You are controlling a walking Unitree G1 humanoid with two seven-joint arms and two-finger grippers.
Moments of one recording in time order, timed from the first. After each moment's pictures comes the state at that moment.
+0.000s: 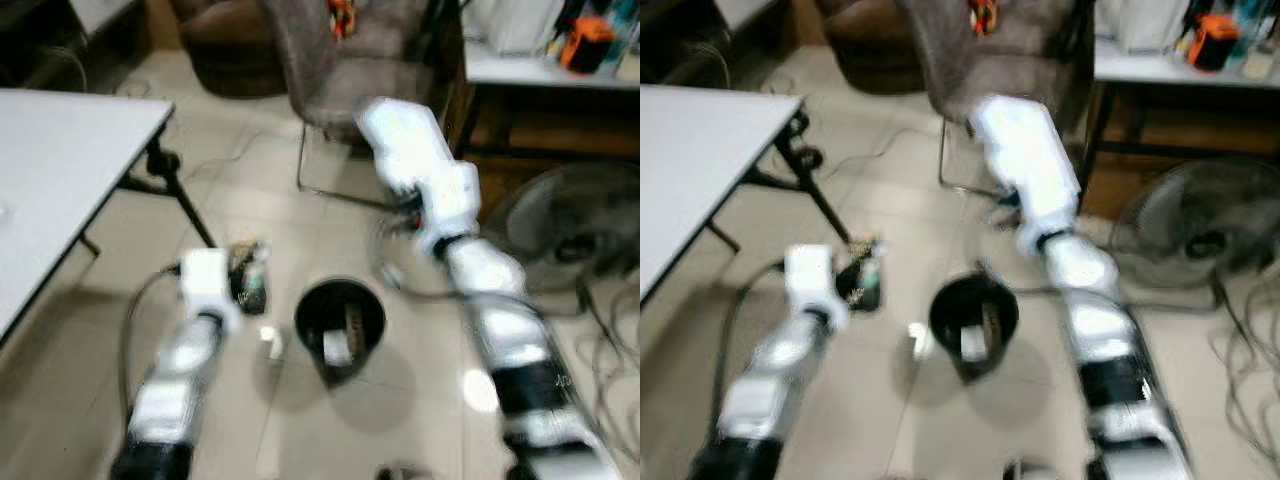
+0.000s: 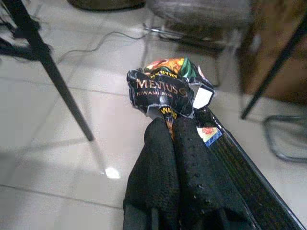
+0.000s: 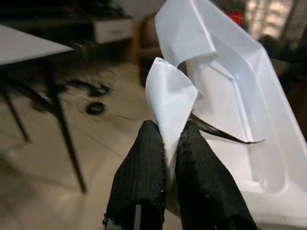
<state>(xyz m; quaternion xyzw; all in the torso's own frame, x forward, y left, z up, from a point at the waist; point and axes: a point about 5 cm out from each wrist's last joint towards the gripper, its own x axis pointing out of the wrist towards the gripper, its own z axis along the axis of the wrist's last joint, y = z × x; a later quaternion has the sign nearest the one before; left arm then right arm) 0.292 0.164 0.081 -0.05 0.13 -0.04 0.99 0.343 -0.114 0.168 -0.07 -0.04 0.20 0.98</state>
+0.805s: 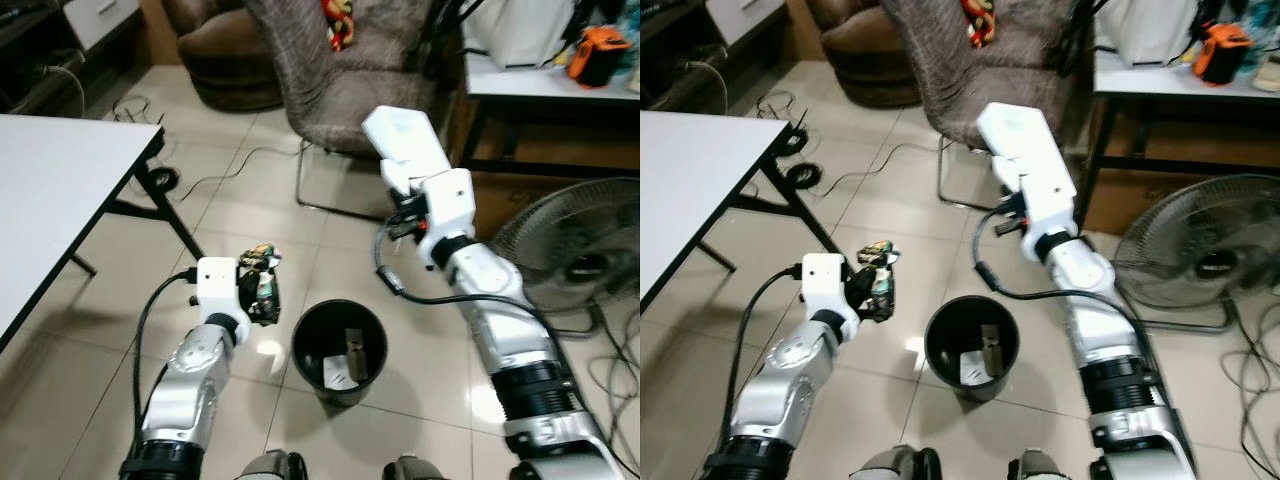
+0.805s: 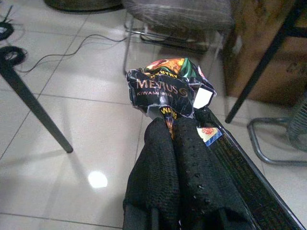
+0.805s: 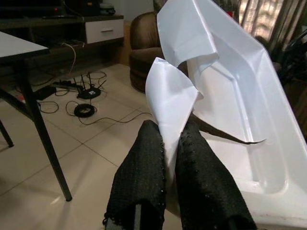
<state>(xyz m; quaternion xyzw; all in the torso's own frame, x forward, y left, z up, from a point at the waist) 0.290 0.148 0.075 -0.06 0.14 -0.07 0.99 0.343 -0.125 0.163 -0.08 -0.03 0.19 0.98</state>
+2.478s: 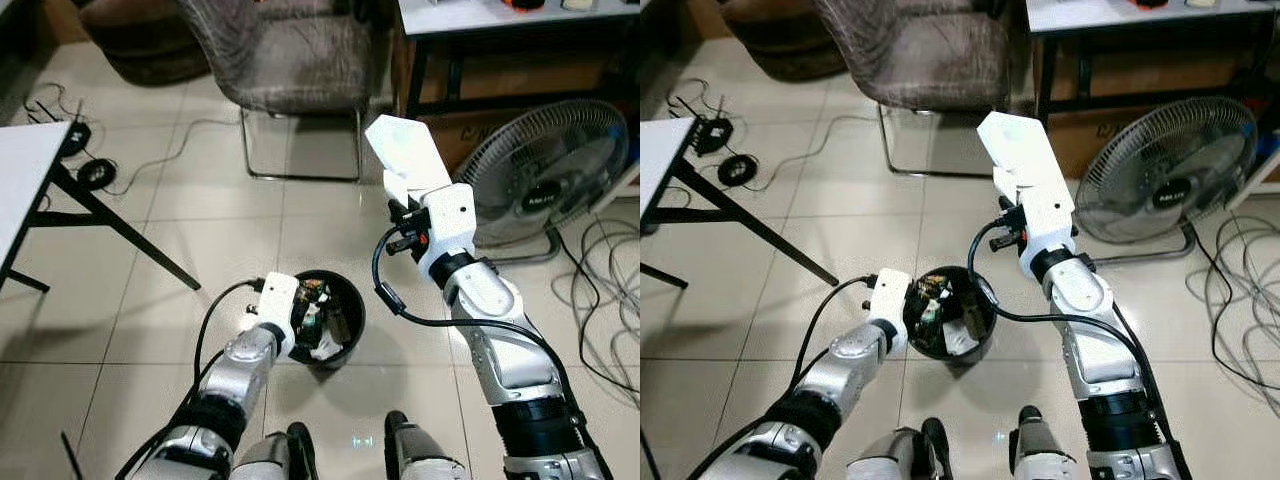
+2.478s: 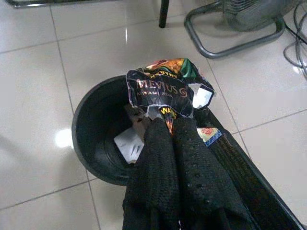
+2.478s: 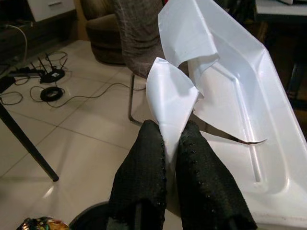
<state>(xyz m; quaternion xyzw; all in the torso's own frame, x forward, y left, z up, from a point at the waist) 0.309 0.097 0.024 0.00 0.24 -0.18 0.96 0.318 -0.126 0.163 -0.07 -0.03 0.17 0.98</state>
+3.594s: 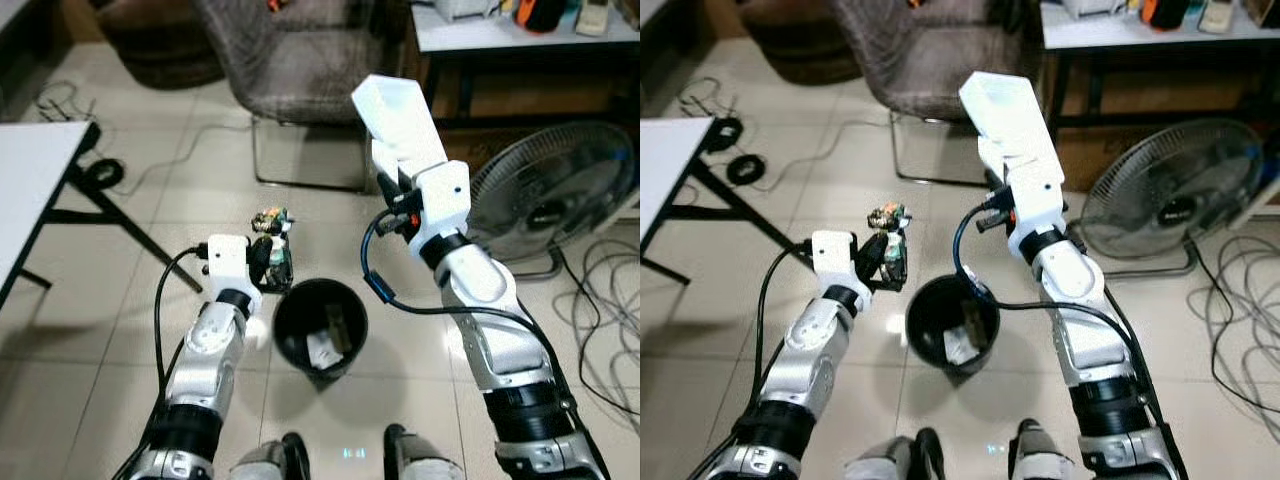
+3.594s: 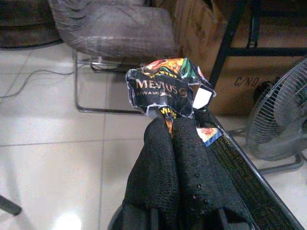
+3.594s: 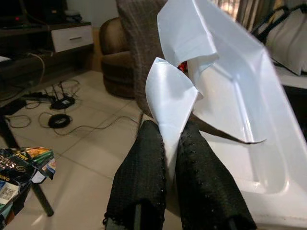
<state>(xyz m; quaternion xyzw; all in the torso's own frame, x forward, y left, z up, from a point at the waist) 0.319 0.130 0.089 -0.06 0.02 -0.10 0.99 0.324 -0.112 0.187 -0.07 -0.10 0.19 0.97</state>
